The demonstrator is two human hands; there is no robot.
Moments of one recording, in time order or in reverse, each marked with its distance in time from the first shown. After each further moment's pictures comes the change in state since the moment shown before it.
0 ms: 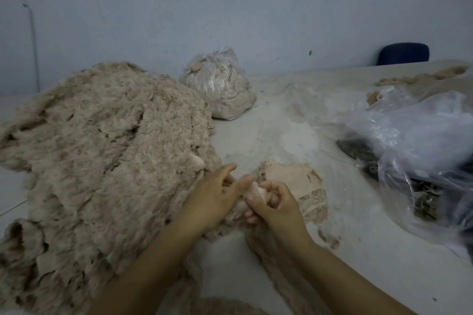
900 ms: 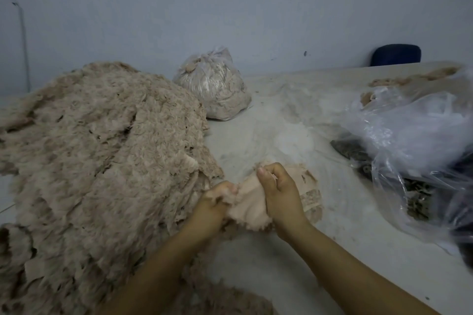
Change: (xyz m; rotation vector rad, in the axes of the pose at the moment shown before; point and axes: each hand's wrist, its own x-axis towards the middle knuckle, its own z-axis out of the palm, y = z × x) left_hand -0.007 -0.009 0.029 -0.618 -0.042 -0.011; right_hand 0.028 -0.011 -0.005 -0.381 0.145 -0.177
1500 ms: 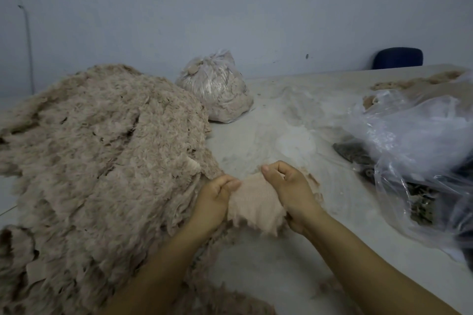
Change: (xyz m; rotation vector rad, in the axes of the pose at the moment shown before) left_hand 0.019 0.003 0.001 0.132 0.148 0.052; right_hand 0.013 -0.017 -0.014 0.125 -0.097 0.188
